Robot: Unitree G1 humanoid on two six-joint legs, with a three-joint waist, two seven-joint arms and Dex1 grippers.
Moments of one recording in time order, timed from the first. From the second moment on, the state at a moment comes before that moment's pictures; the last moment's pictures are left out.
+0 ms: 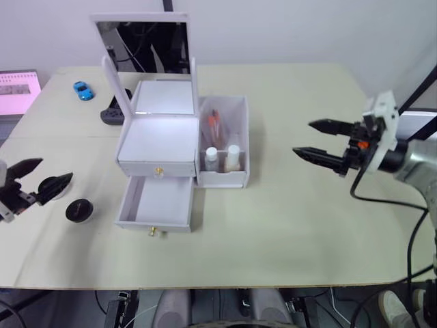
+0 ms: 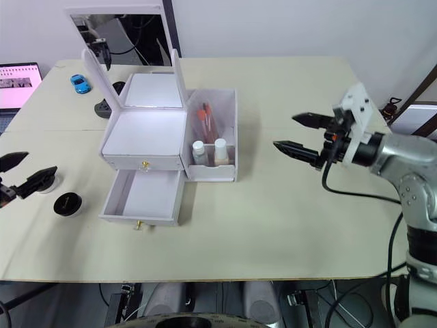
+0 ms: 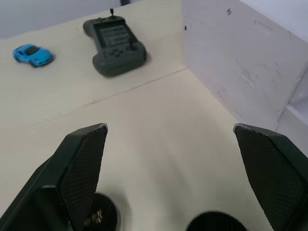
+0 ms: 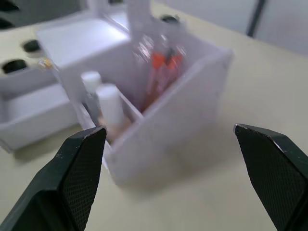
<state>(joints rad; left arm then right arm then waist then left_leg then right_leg) 0.15 0.83 0.70 0.00 -0.54 0.28 -0.91 -0.52 -0.90 -0.22 -0.26 0.72 0.75 0.96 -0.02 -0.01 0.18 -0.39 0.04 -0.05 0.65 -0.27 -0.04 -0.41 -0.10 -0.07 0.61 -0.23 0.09</state>
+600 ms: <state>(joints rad) 0.37 0.59 0.70 -0.20 -0.51 0.30 -0.71 -0.76 -0.91 0.03 -0.28 0.75 0.78 1.19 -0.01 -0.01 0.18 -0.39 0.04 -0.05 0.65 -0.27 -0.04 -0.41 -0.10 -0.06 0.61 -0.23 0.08</state>
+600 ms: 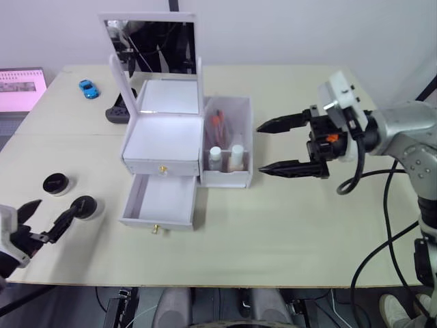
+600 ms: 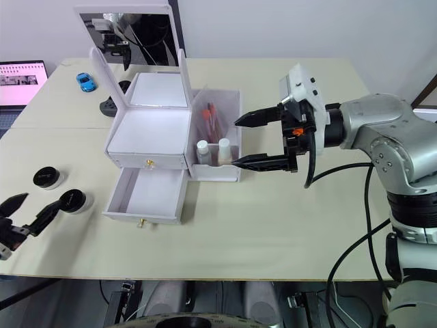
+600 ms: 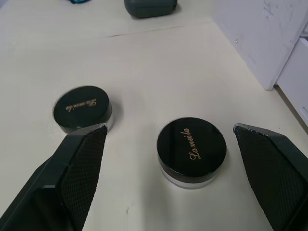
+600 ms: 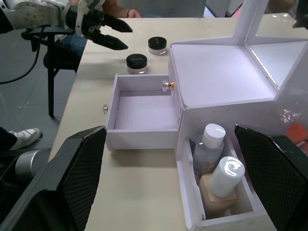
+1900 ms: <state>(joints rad) 0.15 0.76 0.60 -0.13 -0.58 0.45 -0.80 -0.69 -0.92 -0.02 -0.36 0.71 0.79 1.13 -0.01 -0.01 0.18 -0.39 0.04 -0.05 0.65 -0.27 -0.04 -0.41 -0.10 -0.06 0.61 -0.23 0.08</state>
